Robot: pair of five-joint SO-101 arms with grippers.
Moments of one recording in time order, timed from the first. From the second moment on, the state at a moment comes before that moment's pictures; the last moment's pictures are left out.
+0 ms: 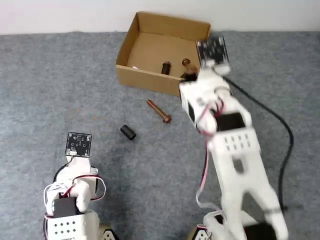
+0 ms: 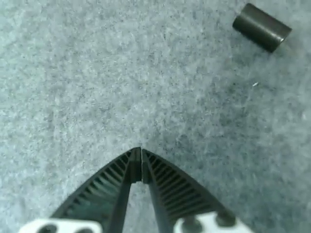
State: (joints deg) left arm -12.6 -89.9 94.6 63.7 -4.9; right arm -14.8 -20.9 21.0 40.7 1.5
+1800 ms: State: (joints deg) left arm -12.6 -89.9 94.6 63.7 -4.9; right arm -19.0 30.6 -32.3 60.0 6.2
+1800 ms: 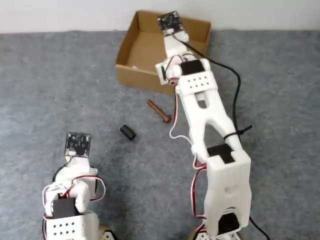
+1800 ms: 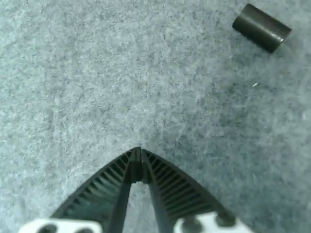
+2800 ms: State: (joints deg) left arm -30.3 -89.9 95.0 61.8 0.7; right arm -41.1 36.6 -32.4 81.5 6.2
